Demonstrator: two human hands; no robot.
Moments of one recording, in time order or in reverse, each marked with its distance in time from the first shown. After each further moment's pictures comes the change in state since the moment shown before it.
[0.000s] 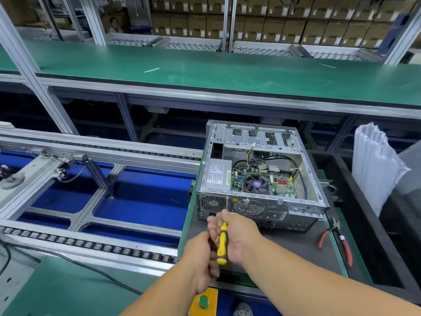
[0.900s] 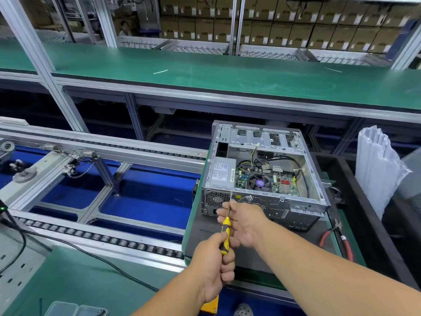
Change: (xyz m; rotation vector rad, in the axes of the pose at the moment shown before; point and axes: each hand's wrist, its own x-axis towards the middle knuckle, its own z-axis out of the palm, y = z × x) left_hand -0.031 -0.022 0.006 -0.105 -0.231 0.088; right_hand 0.017 -0.019 -0.014 -0.284 -0.016 -0.031
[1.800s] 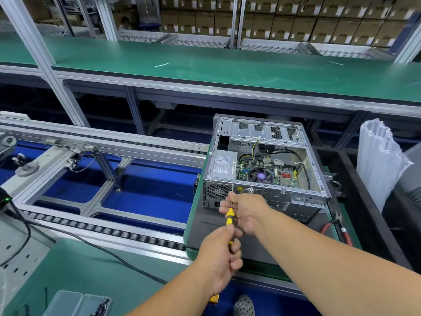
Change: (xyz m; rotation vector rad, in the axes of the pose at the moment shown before) left_hand -0.005 -0.011 0.009 -0.032 0.089 0.039; right_hand 0.002 -0.004 -0.001 -0.095 0.032 -0.064
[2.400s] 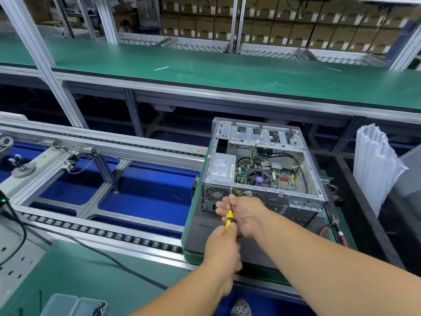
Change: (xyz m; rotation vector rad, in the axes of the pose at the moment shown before) left_hand 0.010 -0.004 0.016 0.069 0.089 0.072; right_hand -0.007 -0.004 0.002 0.050 -0.039 0.066
